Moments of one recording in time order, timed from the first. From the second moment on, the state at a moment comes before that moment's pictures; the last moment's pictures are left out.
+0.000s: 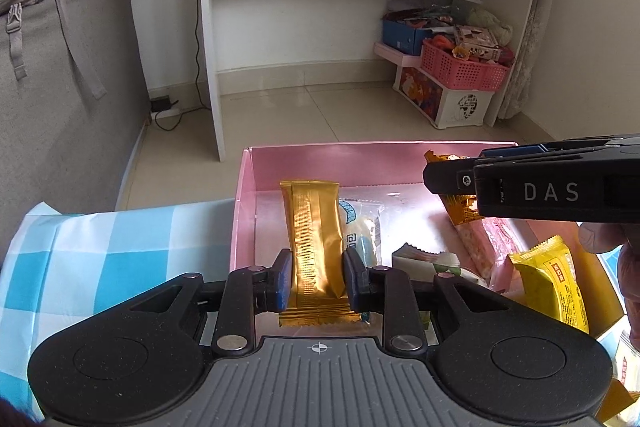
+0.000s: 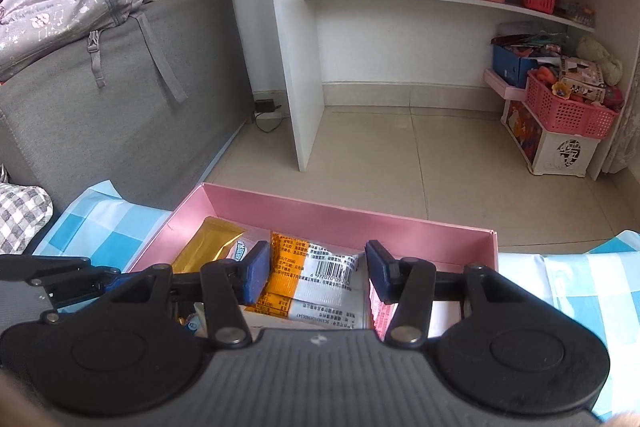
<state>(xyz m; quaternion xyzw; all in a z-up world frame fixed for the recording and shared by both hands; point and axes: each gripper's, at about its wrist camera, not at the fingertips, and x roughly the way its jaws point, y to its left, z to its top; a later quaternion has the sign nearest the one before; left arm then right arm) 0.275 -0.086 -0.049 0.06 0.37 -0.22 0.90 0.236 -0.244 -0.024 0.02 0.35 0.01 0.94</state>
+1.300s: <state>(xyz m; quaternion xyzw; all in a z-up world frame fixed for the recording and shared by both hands) 0.116 -0.021 0.009 0.05 0.36 -0.24 0.90 0.097 -0.223 0.016 0.00 0.33 0.02 0.95</state>
